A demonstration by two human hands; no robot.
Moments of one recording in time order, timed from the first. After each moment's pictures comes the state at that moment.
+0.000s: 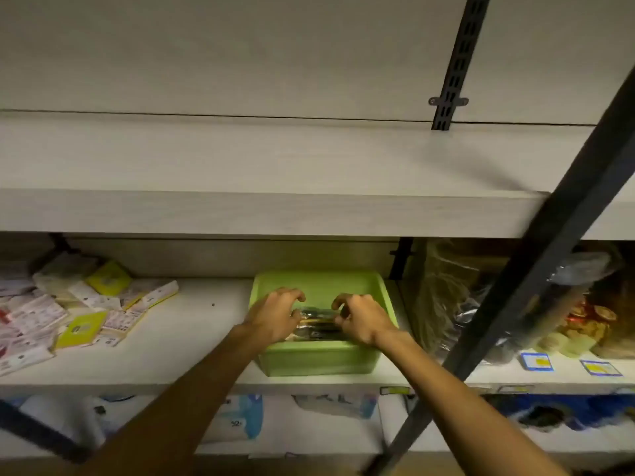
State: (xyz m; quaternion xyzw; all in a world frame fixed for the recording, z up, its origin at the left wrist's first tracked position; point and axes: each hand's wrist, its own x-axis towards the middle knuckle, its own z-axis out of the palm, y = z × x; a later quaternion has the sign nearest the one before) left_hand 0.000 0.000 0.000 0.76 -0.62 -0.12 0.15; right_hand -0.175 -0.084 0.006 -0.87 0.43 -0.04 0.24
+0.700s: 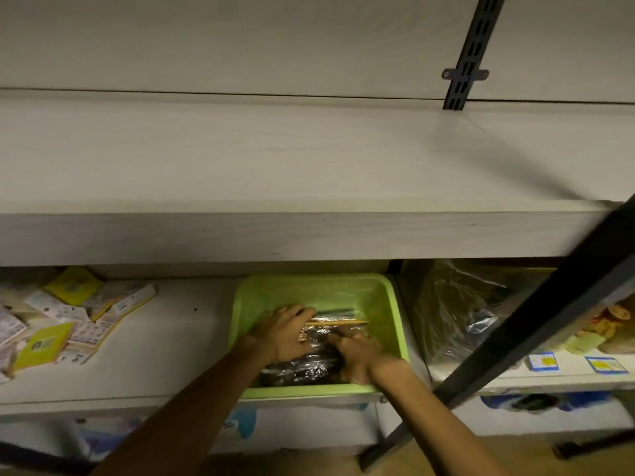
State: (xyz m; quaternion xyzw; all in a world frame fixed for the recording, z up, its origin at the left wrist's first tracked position) left_hand 0.010 -0.051 -0.072 0.71 -0.69 -0.16 -0.02; right_hand -0.173 -0.094 -0.057 -0.89 0.38 0.15 0.22
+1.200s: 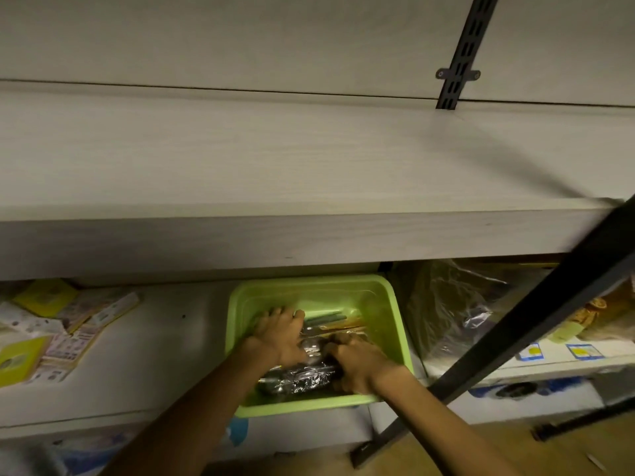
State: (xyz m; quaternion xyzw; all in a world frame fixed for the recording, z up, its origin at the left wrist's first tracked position) left_hand 0.005 -0.057 -0.065 0.72 -0.68 -0.11 -0.11; right_hand -0.174 -0.080 -0.048 -0.90 0.36 0.17 0.17
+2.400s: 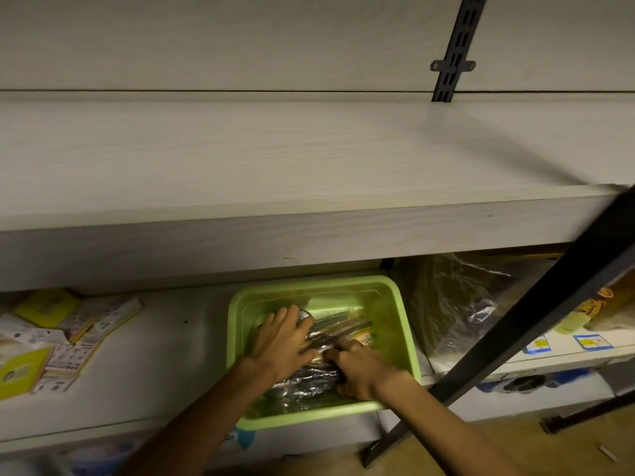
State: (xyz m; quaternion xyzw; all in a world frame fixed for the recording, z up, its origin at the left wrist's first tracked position) left_hand 0.004 -0.033 -0.065 0.68 -0.73 -0.01 -0.02; right_hand -0.174 -0.078 -0.070 -0.91 0.35 0.14 0.17
